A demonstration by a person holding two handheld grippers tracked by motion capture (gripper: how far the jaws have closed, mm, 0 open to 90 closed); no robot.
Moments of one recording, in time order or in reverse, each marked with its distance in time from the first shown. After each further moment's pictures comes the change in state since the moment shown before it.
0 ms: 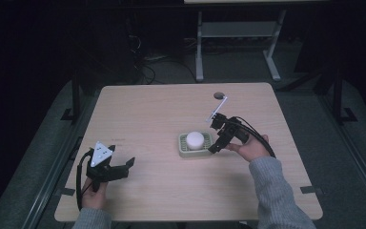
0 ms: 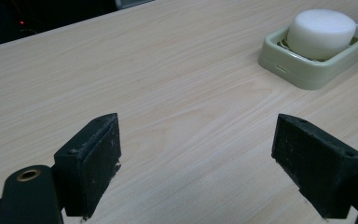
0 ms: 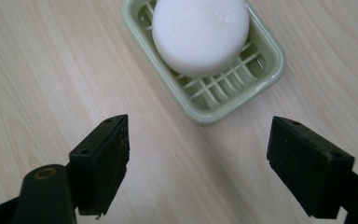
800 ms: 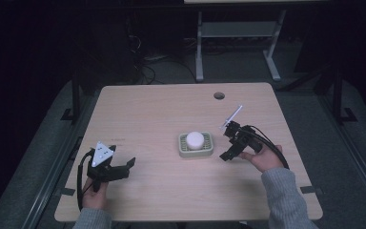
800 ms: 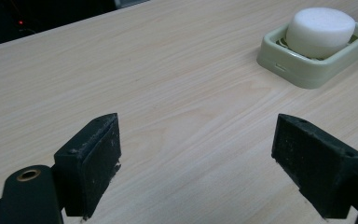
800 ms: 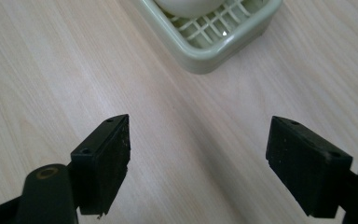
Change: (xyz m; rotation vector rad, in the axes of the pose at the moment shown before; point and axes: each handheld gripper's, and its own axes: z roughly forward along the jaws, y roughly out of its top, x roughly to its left) left arm -0.002 0.000 0.001 0.002 -0.001 -0.001; right arm 0.000 -0.045 -0.003 -0.006 -0.012 0.056
